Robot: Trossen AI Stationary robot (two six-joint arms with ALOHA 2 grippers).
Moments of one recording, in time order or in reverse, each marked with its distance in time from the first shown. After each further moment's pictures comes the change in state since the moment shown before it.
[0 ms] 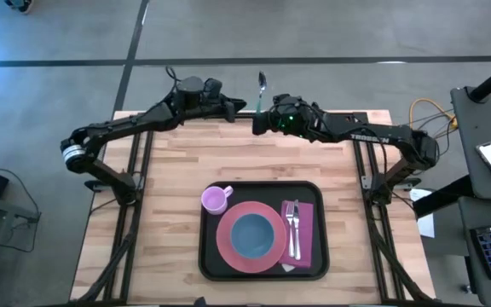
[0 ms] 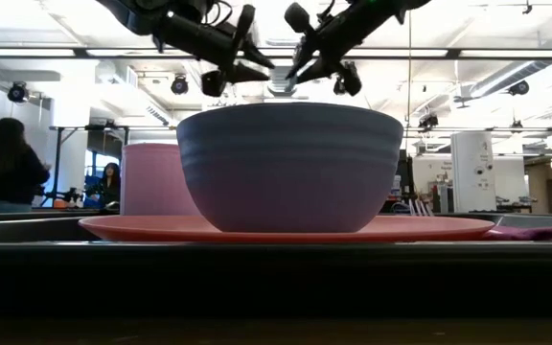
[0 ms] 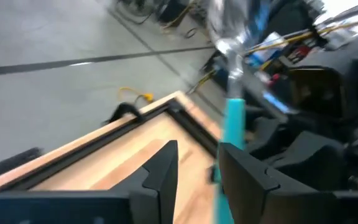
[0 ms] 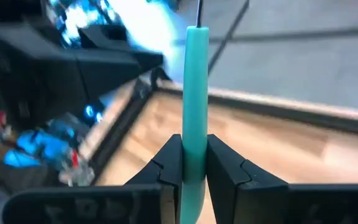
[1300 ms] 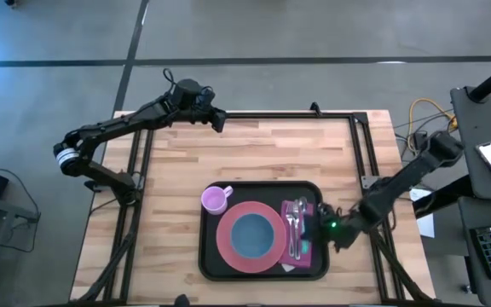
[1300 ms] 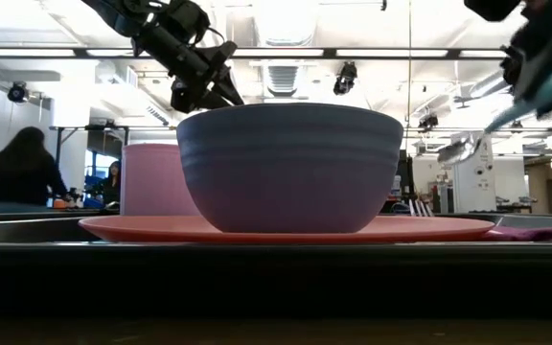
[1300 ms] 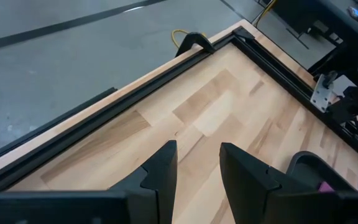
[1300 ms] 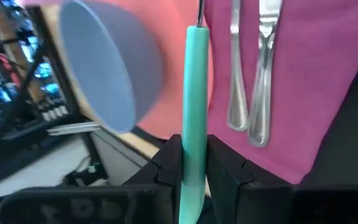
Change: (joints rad) left arm 0.082 -0.069 -0.054 -0.367 -0.023 0.224; right arm 0.977 -0.348 -0.702 -0.011 0.056 1.428
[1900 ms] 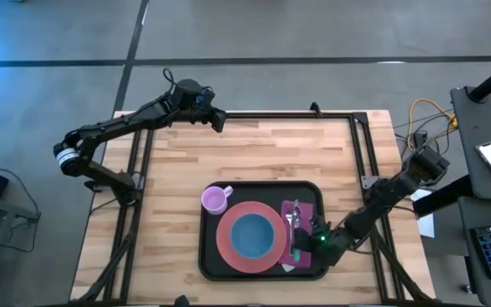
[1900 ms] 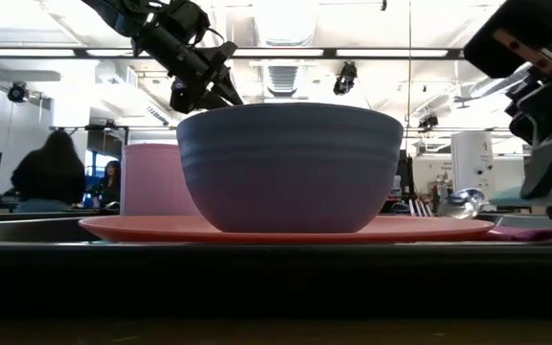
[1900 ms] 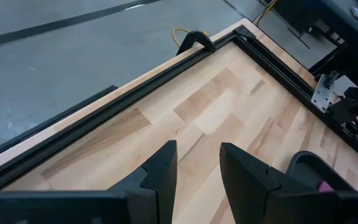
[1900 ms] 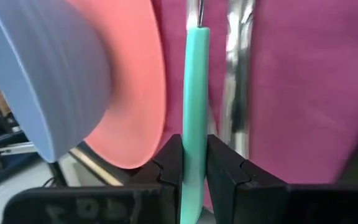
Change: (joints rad) left arm 0.000 0.000 0.002 -0.008 0.000 -0.007; right arm 0.051 0.343 0.022 0.216 0.061 0.034
